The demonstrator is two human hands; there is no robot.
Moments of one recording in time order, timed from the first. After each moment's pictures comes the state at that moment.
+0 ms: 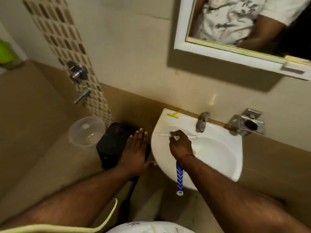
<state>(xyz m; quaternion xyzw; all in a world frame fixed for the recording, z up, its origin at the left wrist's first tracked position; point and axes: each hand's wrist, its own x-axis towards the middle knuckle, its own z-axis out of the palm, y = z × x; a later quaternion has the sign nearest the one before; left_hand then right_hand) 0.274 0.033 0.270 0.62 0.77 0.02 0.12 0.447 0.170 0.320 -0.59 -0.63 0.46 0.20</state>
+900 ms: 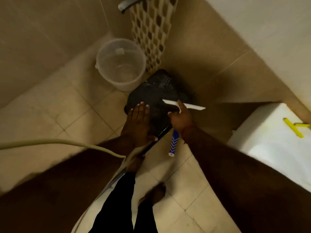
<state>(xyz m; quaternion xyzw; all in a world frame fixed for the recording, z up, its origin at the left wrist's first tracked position) 0.047 -0.004 0.019 0.40 0.86 0.04 0.32 0.126 0.186 0.037 -0.51 -0.67 0.54 -0.09</state>
